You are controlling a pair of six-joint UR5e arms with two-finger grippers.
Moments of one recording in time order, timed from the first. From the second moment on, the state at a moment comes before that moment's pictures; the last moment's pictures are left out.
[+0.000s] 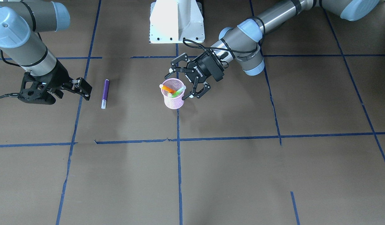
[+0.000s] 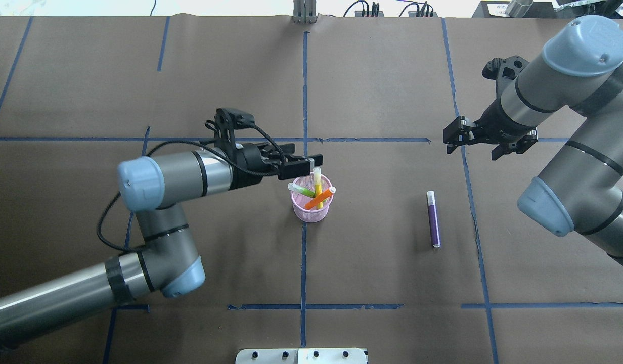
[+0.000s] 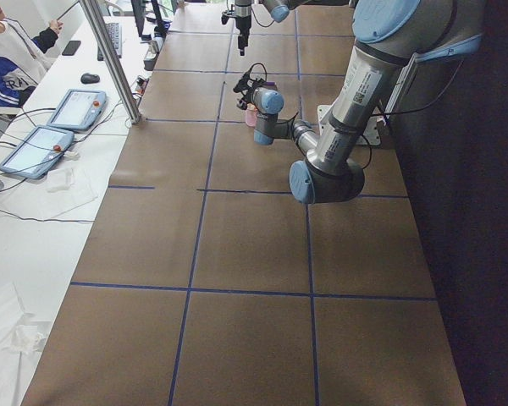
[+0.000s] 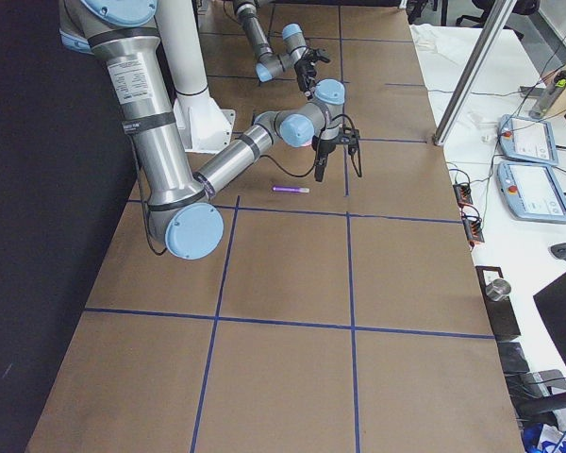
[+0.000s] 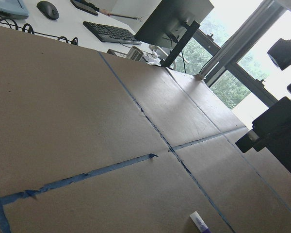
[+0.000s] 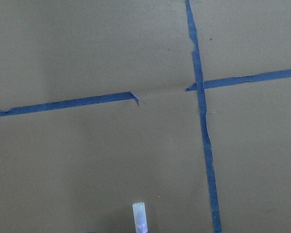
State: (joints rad) left arm -0.53 -2.16 -1.41 -2.96 -1.68 -1.08; right arm 0.87 -1.26 1.90 -1.60 2.15 1.04
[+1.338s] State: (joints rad) left arm -0.91 -1.98 -1.67 -2.47 -2.17 -1.07; right arm 0.65 -1.27 1.76 -1.38 1.96 1.15
